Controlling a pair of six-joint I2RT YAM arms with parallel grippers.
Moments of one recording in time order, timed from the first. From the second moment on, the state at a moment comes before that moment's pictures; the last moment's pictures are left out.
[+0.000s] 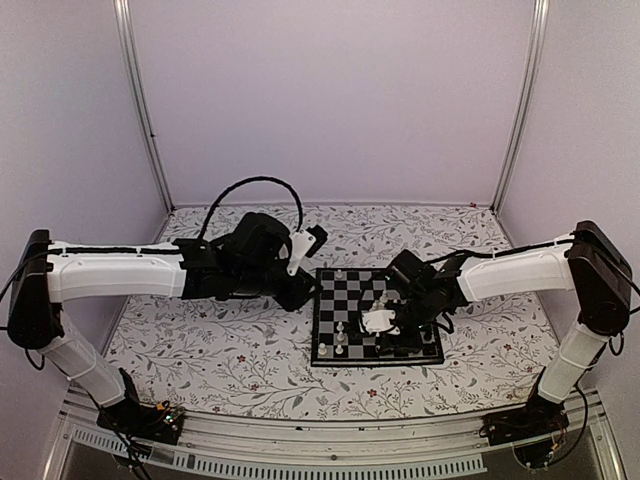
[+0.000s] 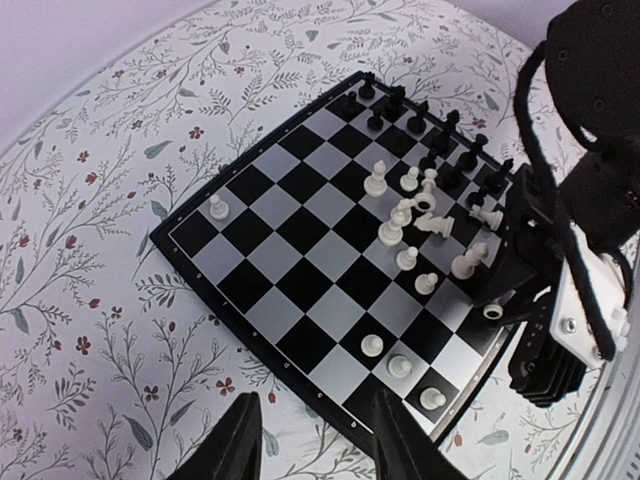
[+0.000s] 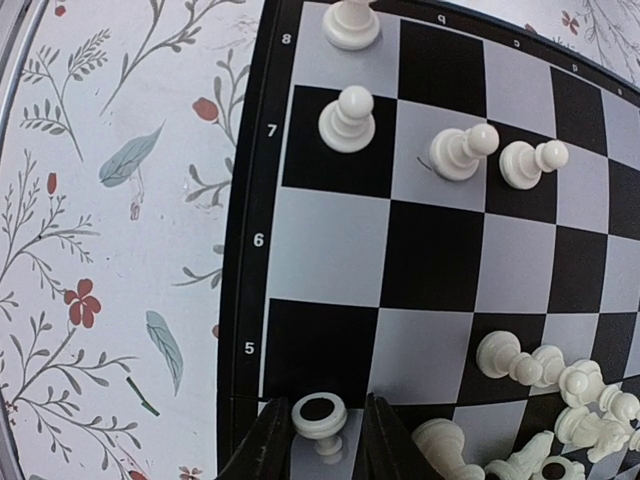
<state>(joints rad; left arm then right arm) -0.98 1.54 1.08 -0.22 -0.10 -0.12 0.87 1.71 0.98 -0.48 -0.25 -0.80</state>
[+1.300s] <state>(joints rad) -0.98 1.54 0.98 -0.13 0.03 -0.13 0.77 1.71 0.95 -0.46 -0.35 -0.77</state>
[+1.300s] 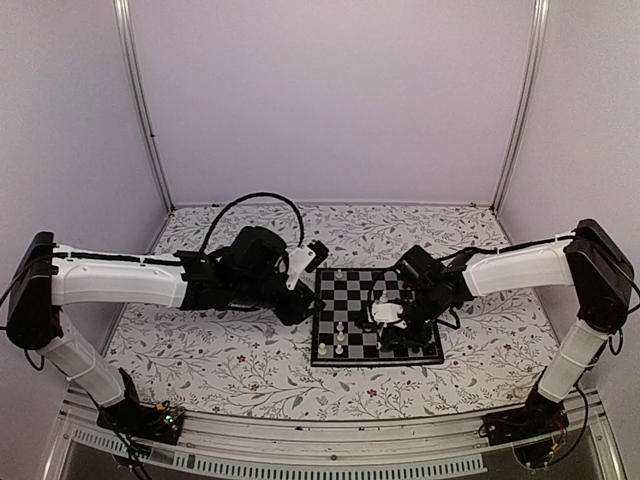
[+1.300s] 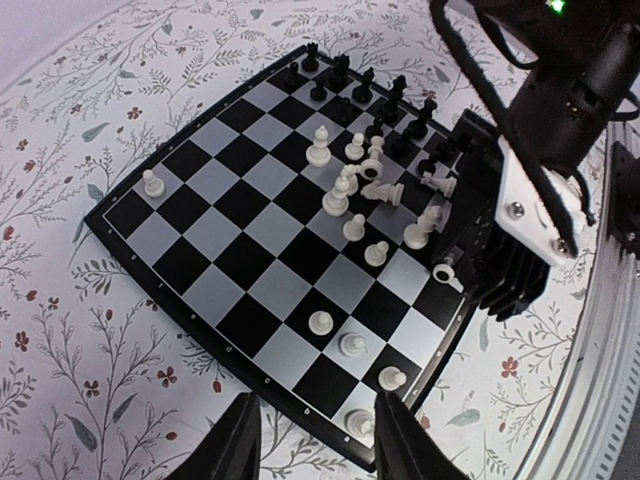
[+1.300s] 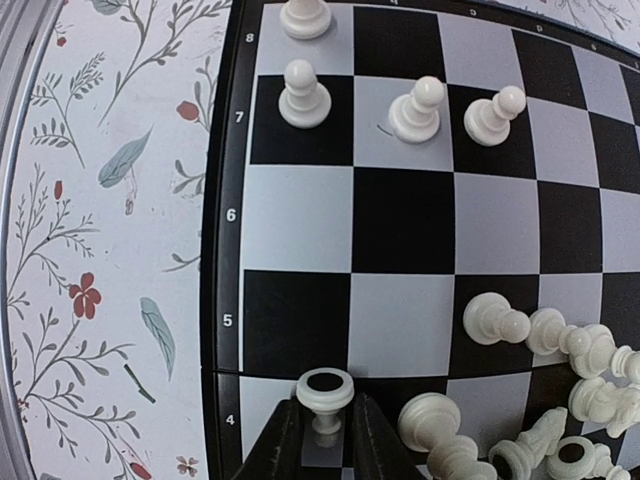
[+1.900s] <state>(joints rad) -0.98 1.56 0.89 0.08 0.19 -0.19 0.76 1.71 0.95 -0.47 -0.38 -0.76</state>
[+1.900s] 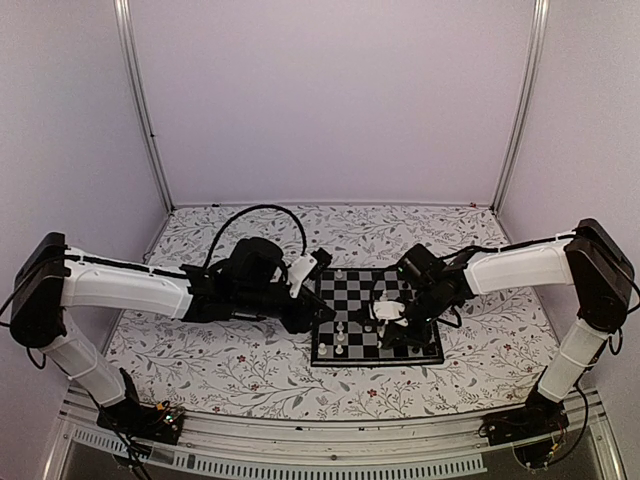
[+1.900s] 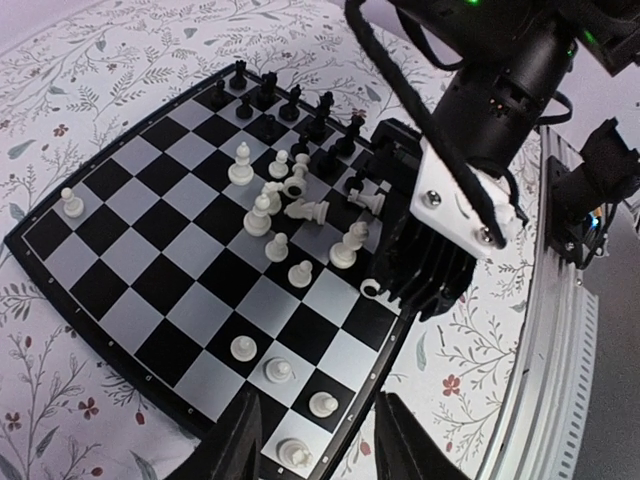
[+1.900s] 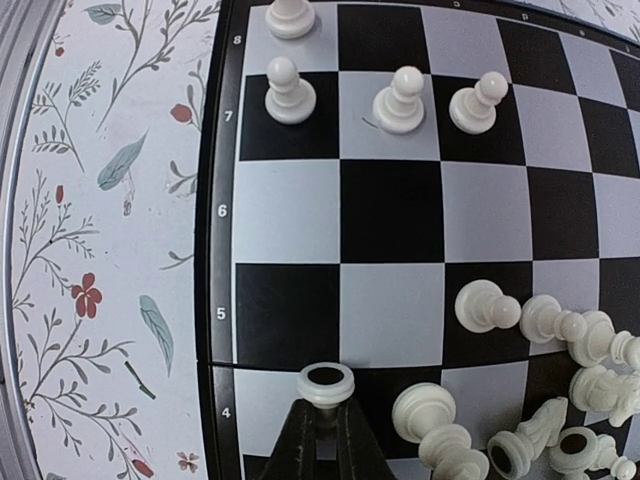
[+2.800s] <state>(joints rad) -1.00 1.77 0.94 0.33 0.39 -0.31 0.74 1.64 1.16 -0.64 -0.59 -0.69</state>
